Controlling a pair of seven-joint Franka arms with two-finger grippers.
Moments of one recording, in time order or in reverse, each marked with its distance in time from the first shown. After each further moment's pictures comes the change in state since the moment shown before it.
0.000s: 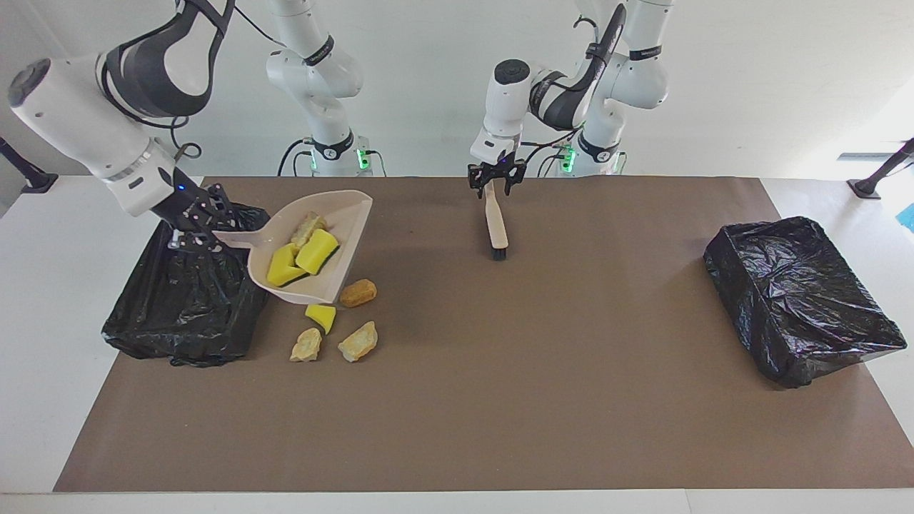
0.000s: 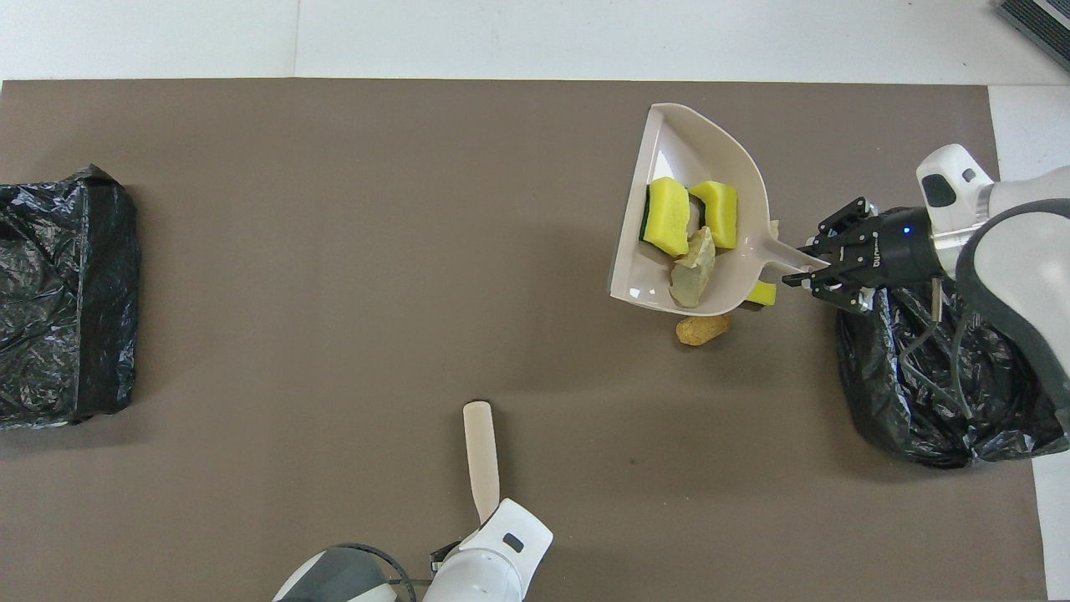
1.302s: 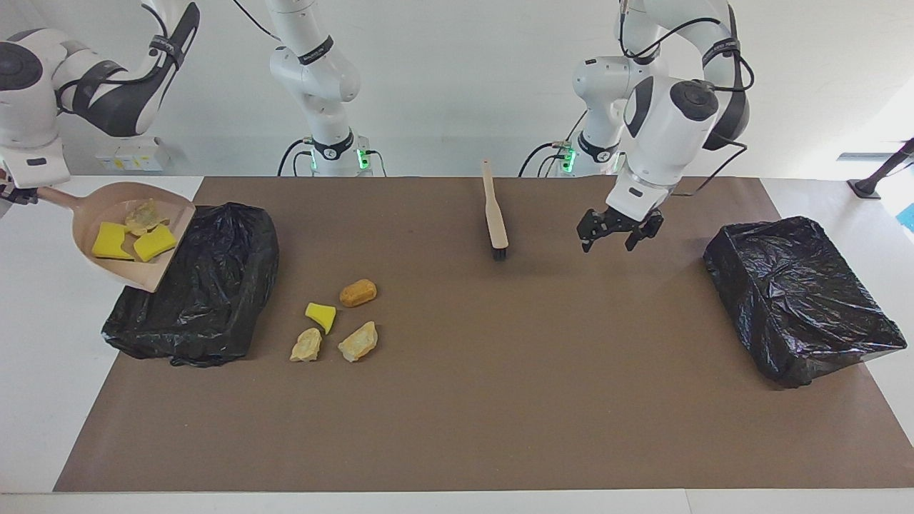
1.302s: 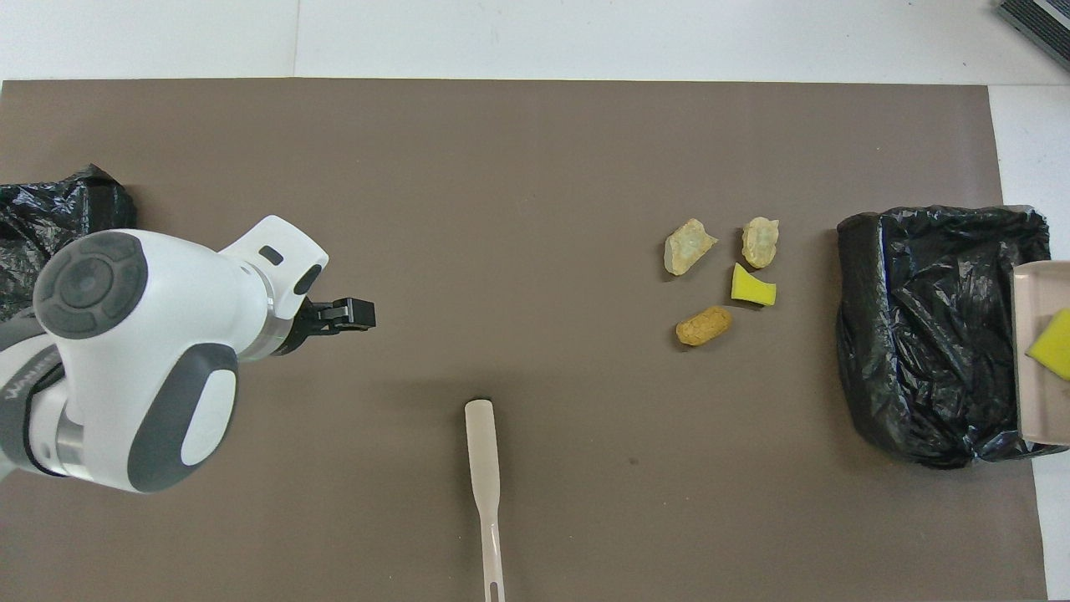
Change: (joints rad) left arm 0.640 0.199 0.012 0.540 0.013 -0.347 0.780; right arm -0.180 -0.007 -0.012 -0.098 -0.963 0.267 -0.052
